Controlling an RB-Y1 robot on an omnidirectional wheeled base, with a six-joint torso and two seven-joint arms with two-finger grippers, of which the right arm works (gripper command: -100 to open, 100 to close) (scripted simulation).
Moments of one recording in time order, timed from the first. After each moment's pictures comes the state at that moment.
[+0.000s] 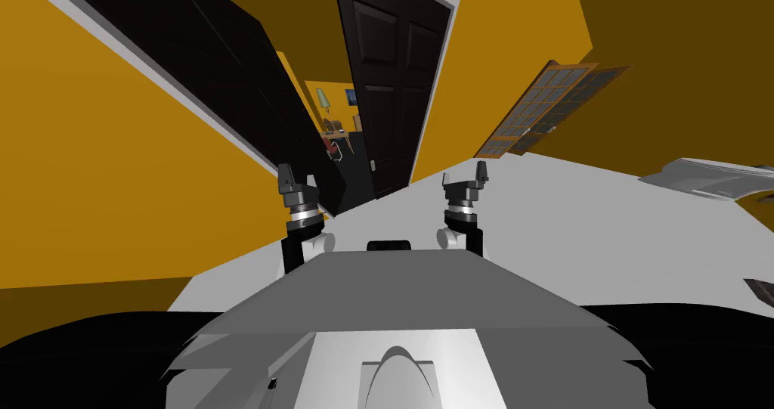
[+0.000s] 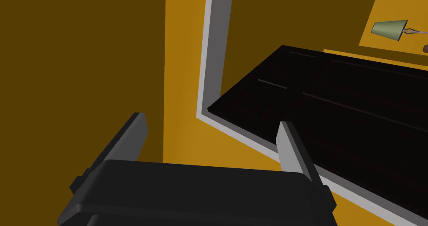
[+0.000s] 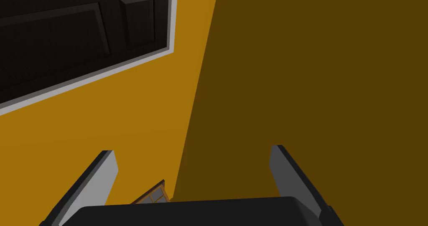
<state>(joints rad) 0.49 -0.03 0.03 -2.28 -0.10 -0.42 -0.17</state>
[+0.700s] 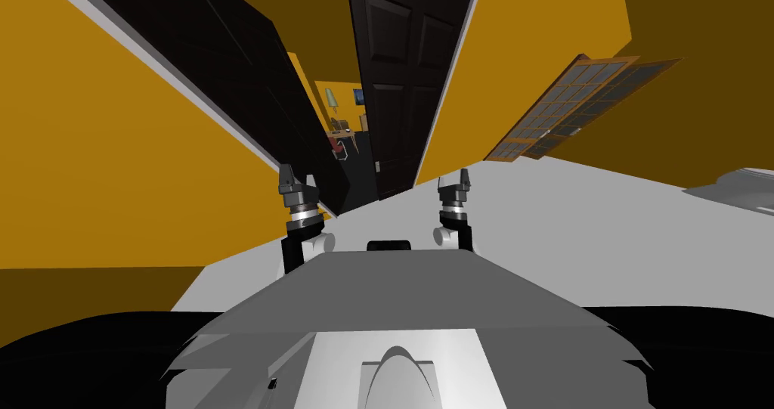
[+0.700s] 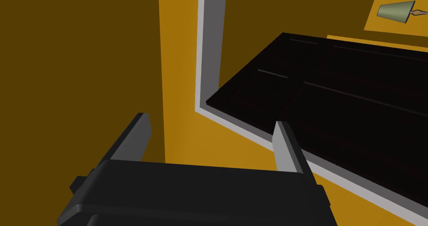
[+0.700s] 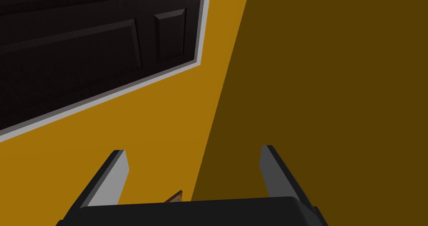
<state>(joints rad) 0.44 -0.05 0.02 -2.14 -0.10 -0.46 -0.16</state>
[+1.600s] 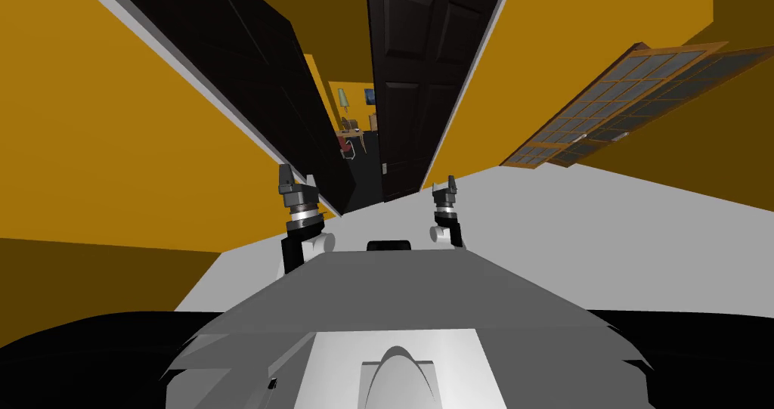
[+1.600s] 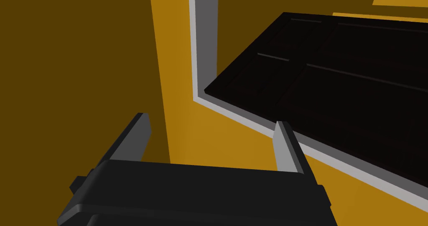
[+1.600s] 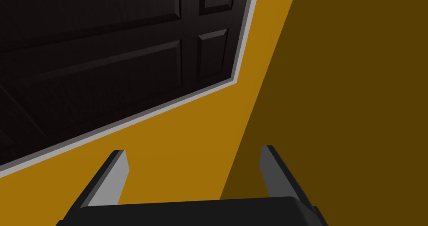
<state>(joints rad) 0.35 -0.07 0.01 -1.92 -0.11 -0.51 -0.14</state>
